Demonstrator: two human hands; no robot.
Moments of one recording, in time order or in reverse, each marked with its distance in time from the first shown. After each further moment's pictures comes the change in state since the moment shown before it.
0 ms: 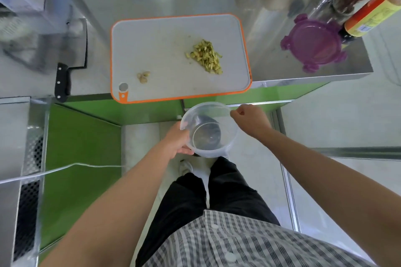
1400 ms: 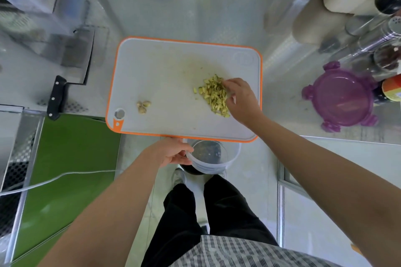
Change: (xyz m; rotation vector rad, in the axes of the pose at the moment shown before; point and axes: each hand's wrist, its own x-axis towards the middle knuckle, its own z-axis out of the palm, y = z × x) left_hand 0.093 0.048 -0.028 -0.184 -0.087 -0.215; right_hand 0.164 -0.068 -0.038 0.033 0.106 -0.596
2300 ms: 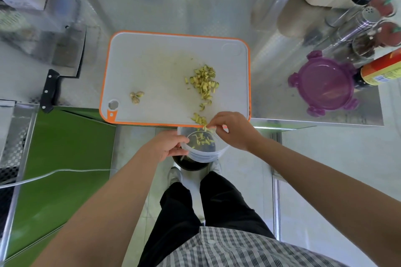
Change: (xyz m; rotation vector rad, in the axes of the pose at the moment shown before) left_hand -0.005 -0.017 0.014 -0.062 0.110 0.045; right_hand -0.095 -0.015 -0.008 0.021 -0.257 -0.215
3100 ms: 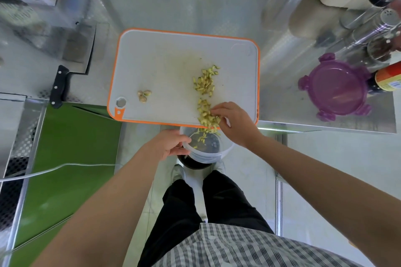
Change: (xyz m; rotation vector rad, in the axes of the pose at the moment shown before) left_hand -0.001 0.001 -0.012 -0.007 -0.002 0.011; right_hand 0.020 0.011 0.016 -0.032 0.138 0.007
